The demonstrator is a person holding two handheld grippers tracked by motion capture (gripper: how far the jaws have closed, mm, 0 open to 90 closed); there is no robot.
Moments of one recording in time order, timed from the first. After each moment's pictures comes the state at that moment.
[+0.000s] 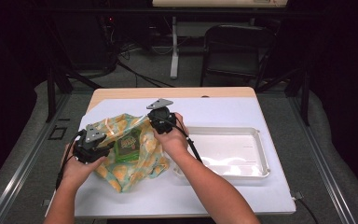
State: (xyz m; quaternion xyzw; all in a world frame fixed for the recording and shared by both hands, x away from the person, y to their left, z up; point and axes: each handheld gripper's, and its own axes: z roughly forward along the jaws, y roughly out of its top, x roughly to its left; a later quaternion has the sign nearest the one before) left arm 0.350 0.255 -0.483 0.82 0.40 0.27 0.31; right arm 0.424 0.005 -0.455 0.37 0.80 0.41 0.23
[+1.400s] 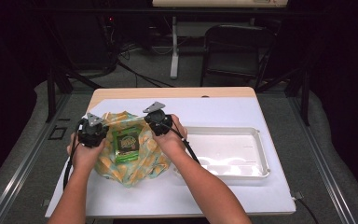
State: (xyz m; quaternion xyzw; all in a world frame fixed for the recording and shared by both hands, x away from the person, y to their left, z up) left arm 0.406 0.262 -0.502 0.76 0.48 0.30 0.31; right arm 0.434 0.018 -0.477 0.36 0.82 0.37 0.27
